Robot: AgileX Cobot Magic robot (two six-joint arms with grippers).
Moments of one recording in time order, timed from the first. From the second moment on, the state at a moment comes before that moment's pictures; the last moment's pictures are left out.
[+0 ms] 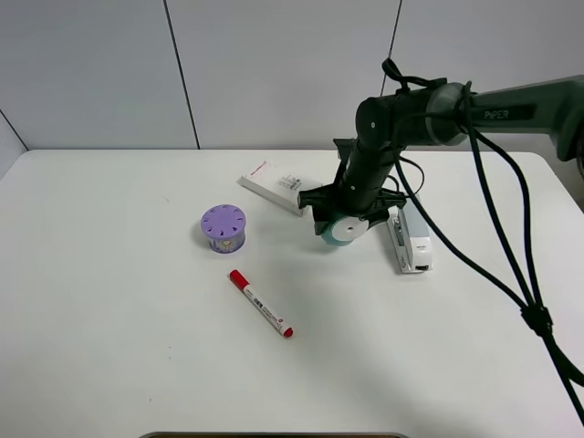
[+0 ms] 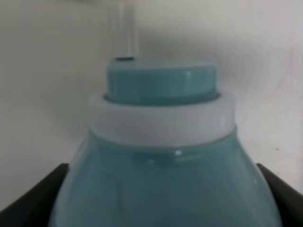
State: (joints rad) left arm -0.01 -0.01 -0.51 0.06 1.06 -0.07; right arm 0.46 2.10 -1.44 0.11 0.77 0.27
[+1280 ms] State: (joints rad) left arm -0.01 -0.01 -0.51 0.06 1.06 -0.07; right arm 0.46 2.17 -1.44 0.11 0.71 0.29
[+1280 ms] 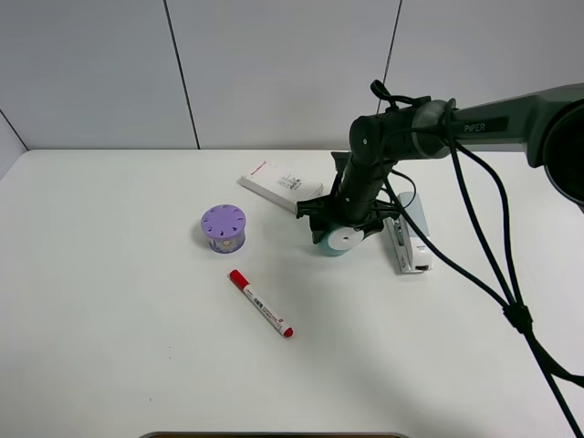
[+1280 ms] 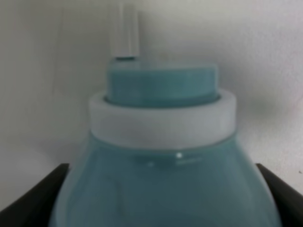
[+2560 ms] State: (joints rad) left arm -0.01 -0.01 -0.51 0.06 1.06 -0.07; right arm 0.46 2.17 -1.44 0.11 0.69 0.29
